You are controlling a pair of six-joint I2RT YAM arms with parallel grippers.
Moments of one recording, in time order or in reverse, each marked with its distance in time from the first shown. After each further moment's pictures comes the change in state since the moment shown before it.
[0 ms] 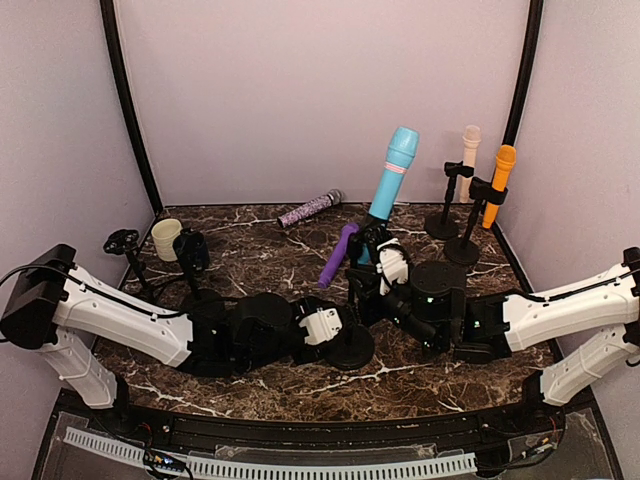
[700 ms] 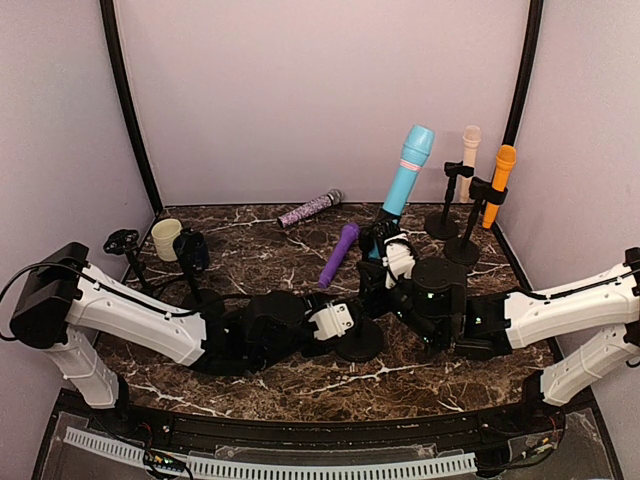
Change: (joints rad) left arm 0.000 0.076 0.068 0.019 -0.099 0.076; right arm -0.021 -0.006 0.000 -0.023 0.073 0.002
